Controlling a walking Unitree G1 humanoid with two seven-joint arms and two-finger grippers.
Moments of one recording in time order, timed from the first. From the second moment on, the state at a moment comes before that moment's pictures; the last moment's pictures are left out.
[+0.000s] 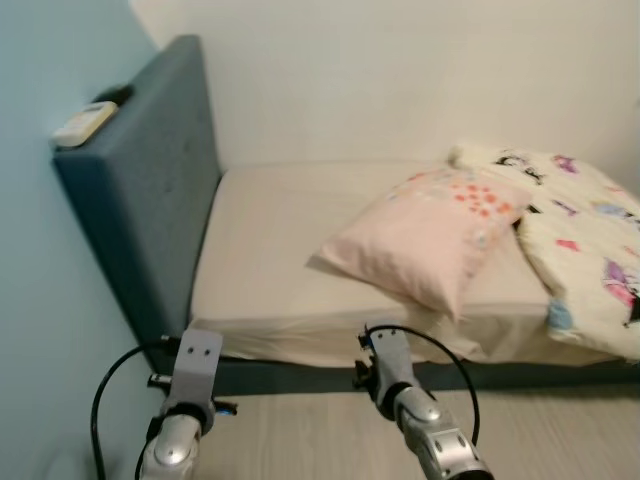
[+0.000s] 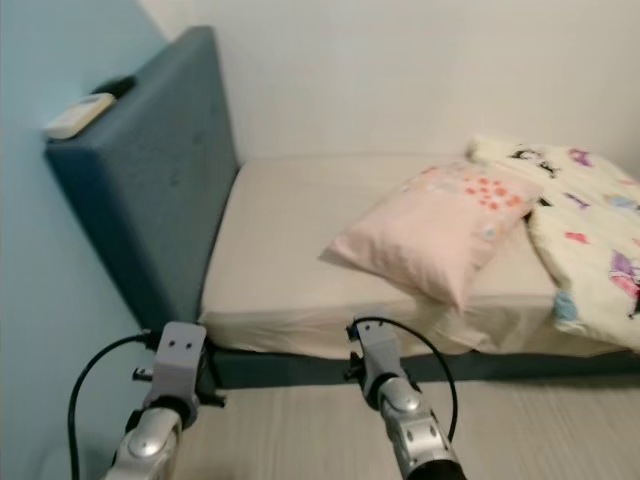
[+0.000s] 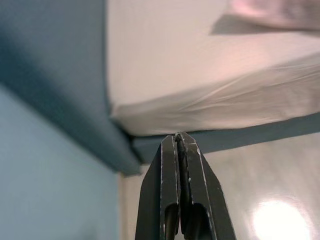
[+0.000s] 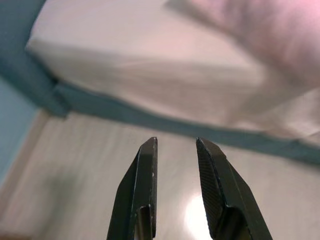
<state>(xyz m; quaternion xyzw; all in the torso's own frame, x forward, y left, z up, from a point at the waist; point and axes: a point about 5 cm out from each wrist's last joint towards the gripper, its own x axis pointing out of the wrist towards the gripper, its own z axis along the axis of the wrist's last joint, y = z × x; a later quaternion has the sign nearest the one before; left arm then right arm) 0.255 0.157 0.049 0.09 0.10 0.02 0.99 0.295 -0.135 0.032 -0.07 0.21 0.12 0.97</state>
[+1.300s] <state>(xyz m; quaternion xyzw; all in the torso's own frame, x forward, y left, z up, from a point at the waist) 0.248 0.134 0.066 0.02 0.03 -0.05 1.00 0.287 -0.122 0.056 -0.13 0.06 0.17 0.97</state>
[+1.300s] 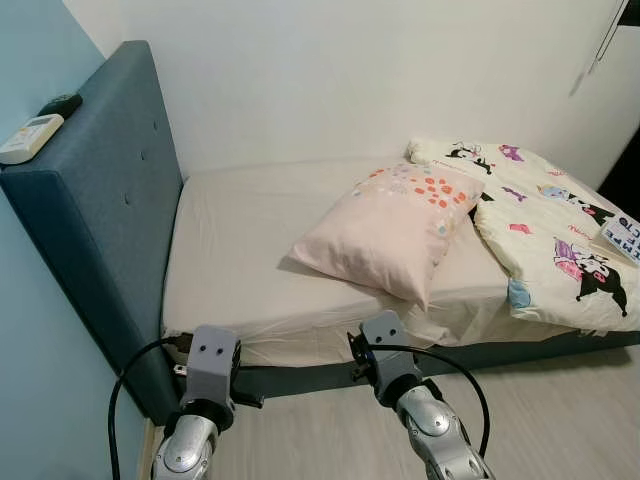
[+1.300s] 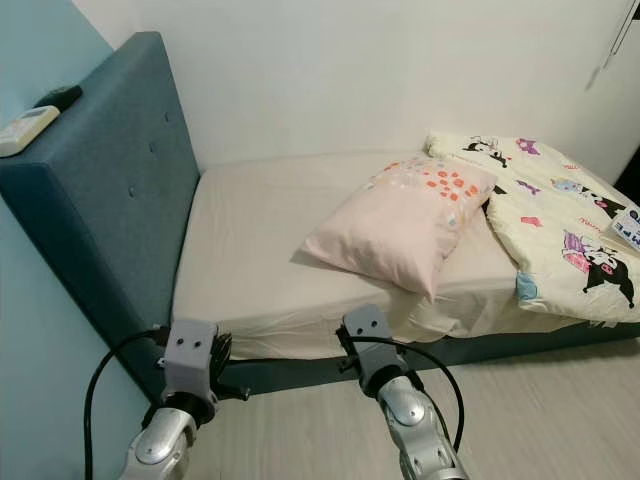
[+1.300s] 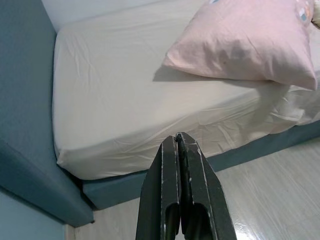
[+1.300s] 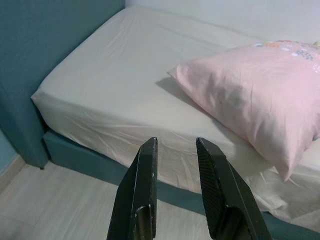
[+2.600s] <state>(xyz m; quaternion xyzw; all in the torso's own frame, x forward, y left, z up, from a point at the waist) 0.251 0.128 0.075 0.01 0.01 -0.06 1.00 0.295 -0.124 0.062 -0.13 0.05 0.17 0.98</state>
